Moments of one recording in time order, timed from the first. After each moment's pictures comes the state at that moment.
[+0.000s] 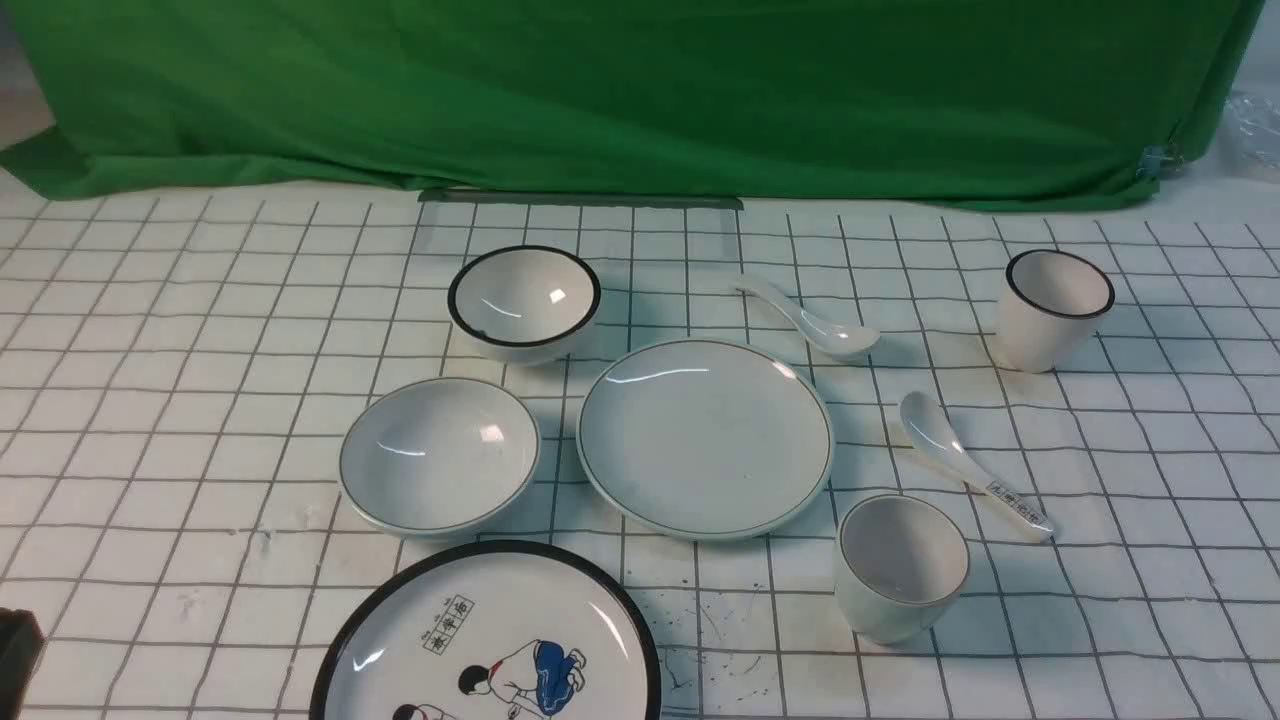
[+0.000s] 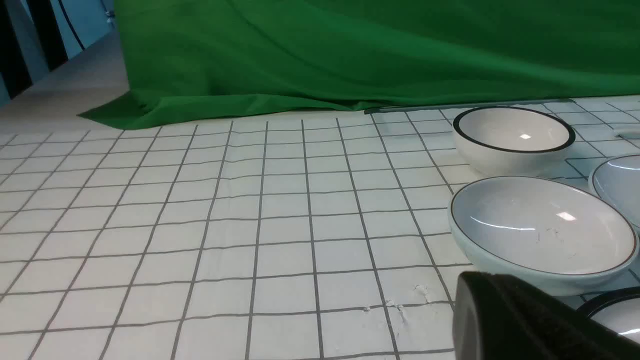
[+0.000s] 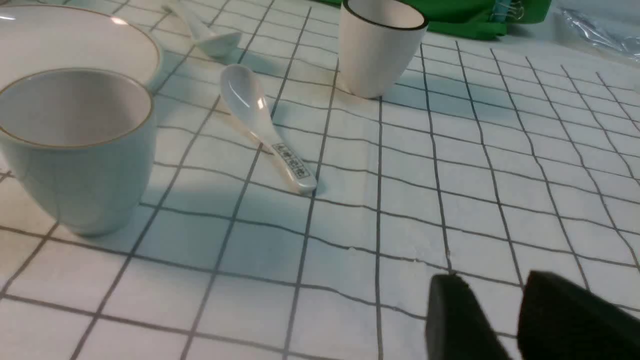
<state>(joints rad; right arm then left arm) -0.01 0.00 0.01 0.12 0.25 -0.30 -0.03 0.00 0.01 -0.04 0.21 0.09</state>
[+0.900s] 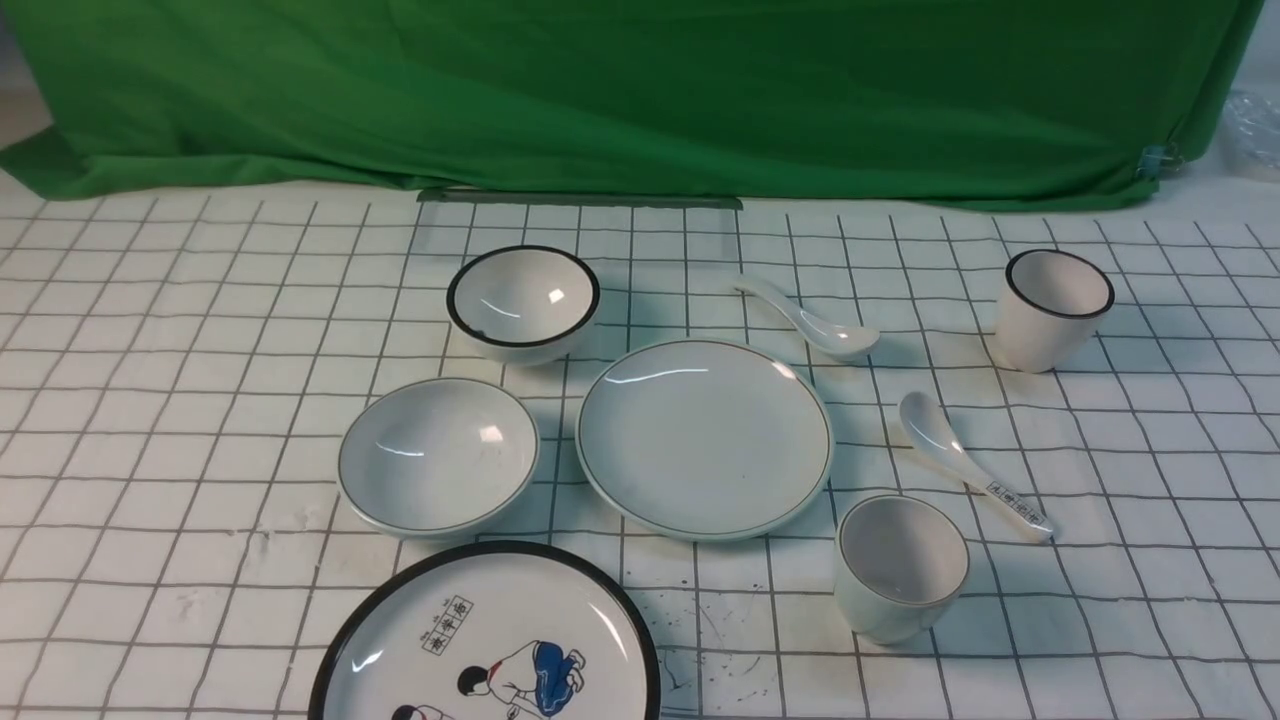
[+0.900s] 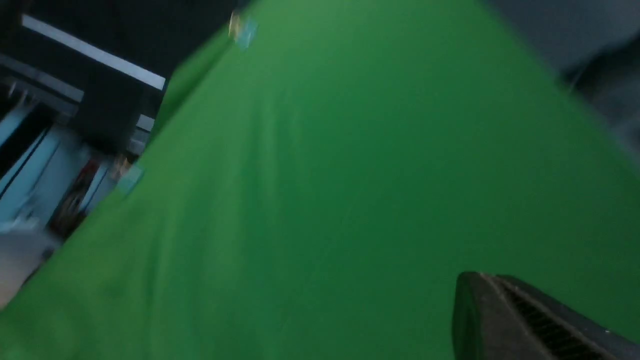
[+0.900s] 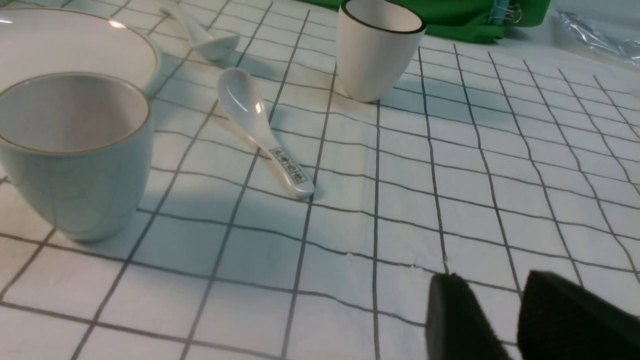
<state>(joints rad) -0.01 0.00 0.01 0.12 0.23 -0.30 -0.03 0.00 -0.02 -0.35 -0.61 -0.35</state>
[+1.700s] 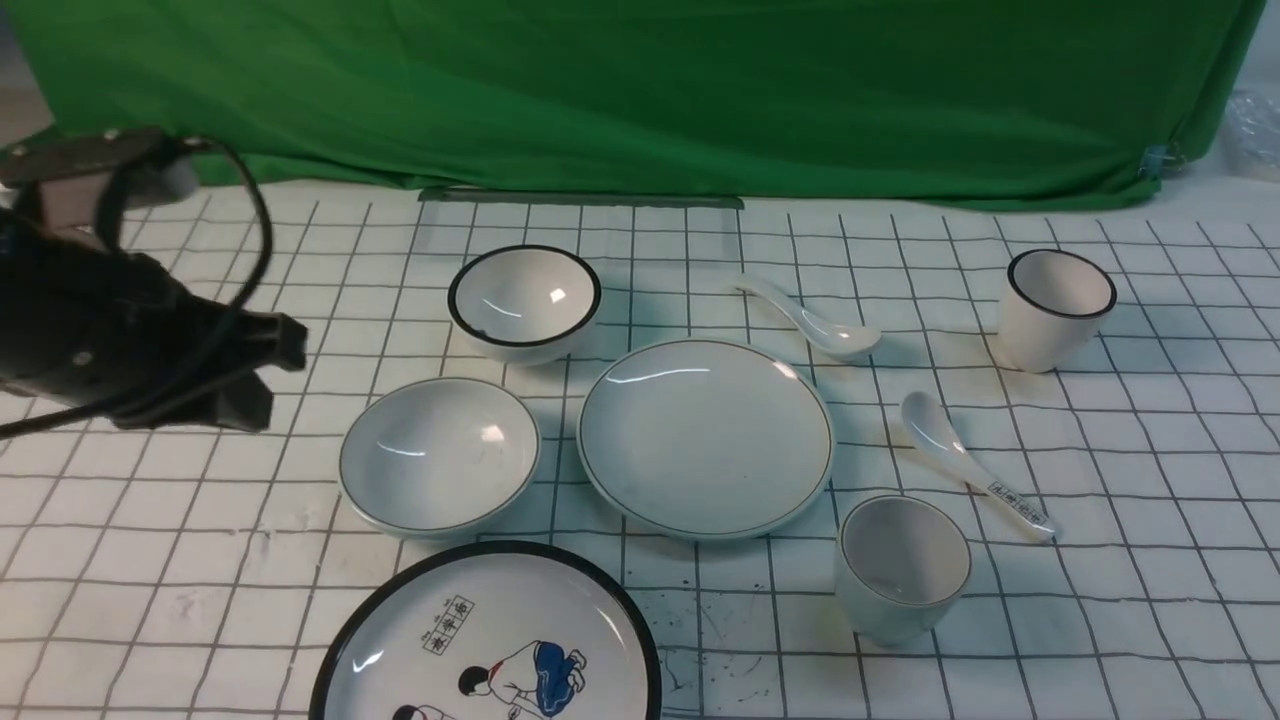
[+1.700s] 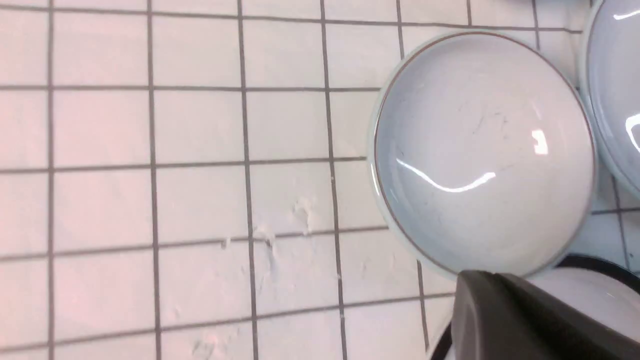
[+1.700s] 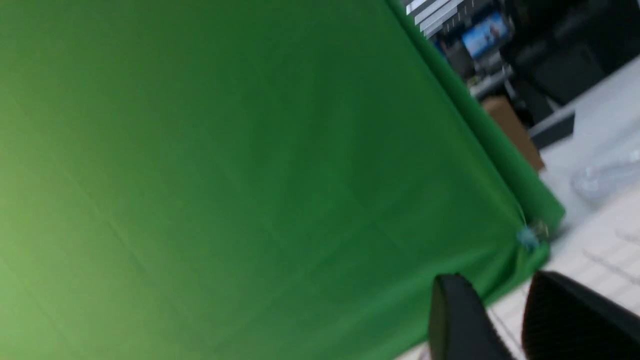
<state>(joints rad) -0.01 0.00 0.01 0.41 -0.41 0.22 -0.08 1.41 -1.00 -0.26 0.76 0.11</state>
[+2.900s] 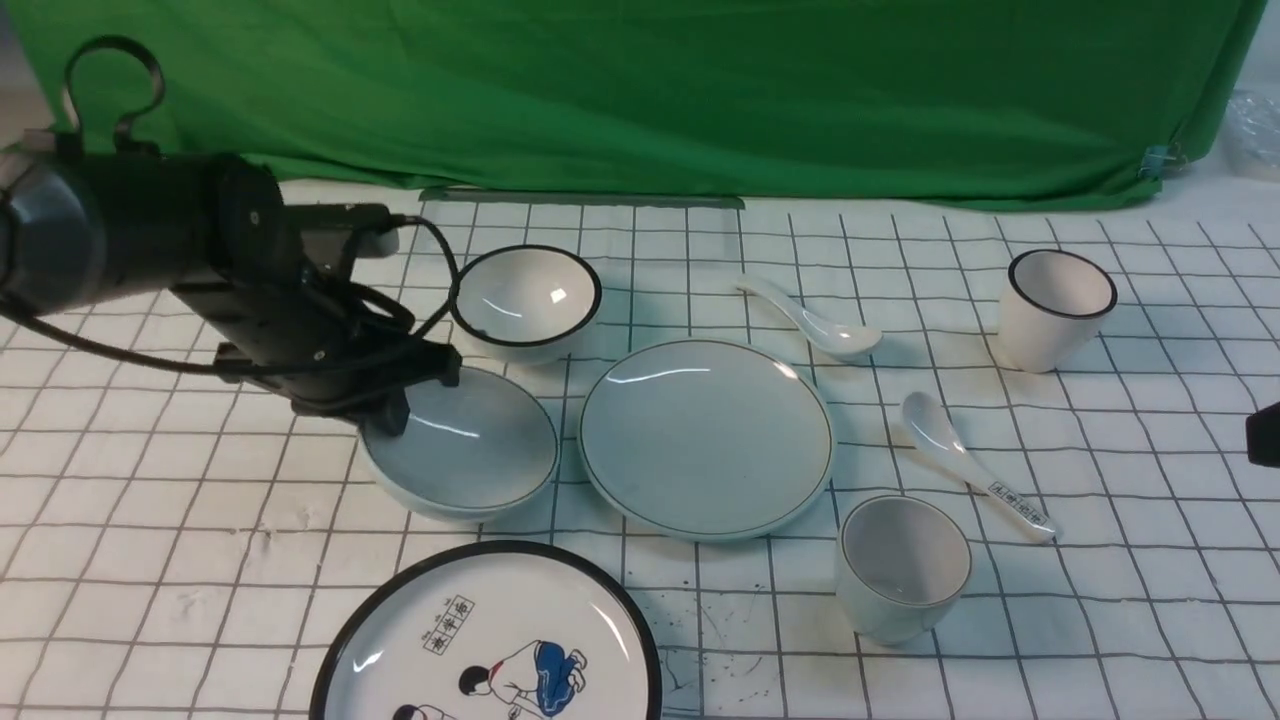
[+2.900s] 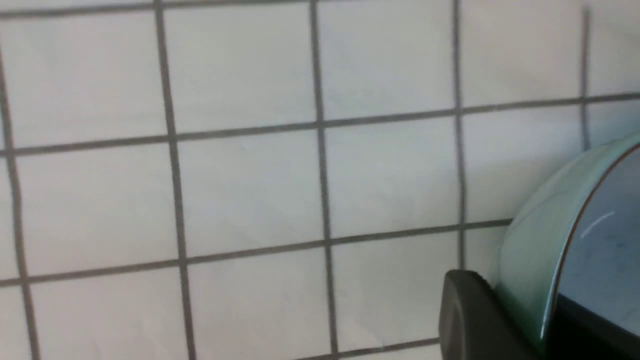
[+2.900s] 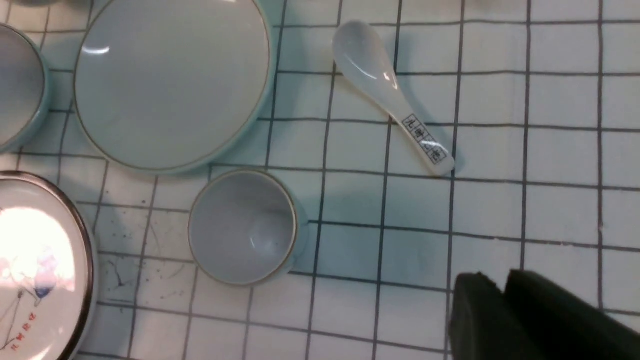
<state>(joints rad) -0.01 1.06 -0.95 0.31 0.84 -0.13 -0.18 1.84 -1.23 -0.15 0.65 0.00</state>
